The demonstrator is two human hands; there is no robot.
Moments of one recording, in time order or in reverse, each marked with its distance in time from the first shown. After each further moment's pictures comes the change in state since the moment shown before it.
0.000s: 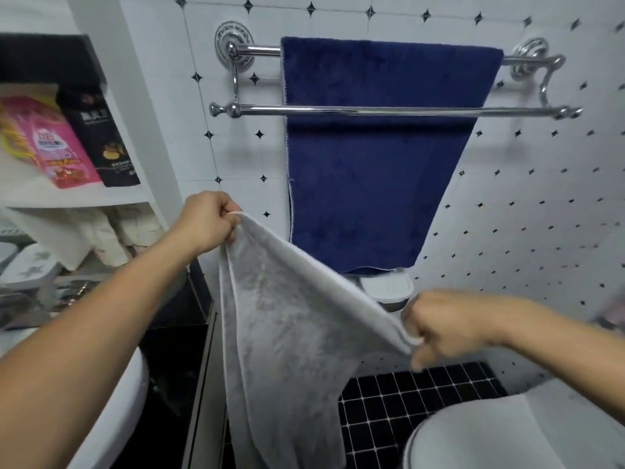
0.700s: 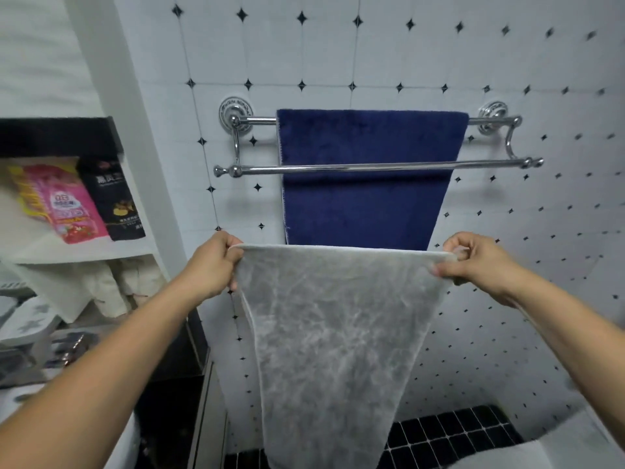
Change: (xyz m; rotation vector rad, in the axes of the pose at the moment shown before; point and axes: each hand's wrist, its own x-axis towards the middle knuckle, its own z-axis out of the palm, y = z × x) left_hand 0.000 0.011 -0.006 -0.174 -0.040 -0.030; right_hand -0.018 0.088 -0.052 1.122 0.905 0.441
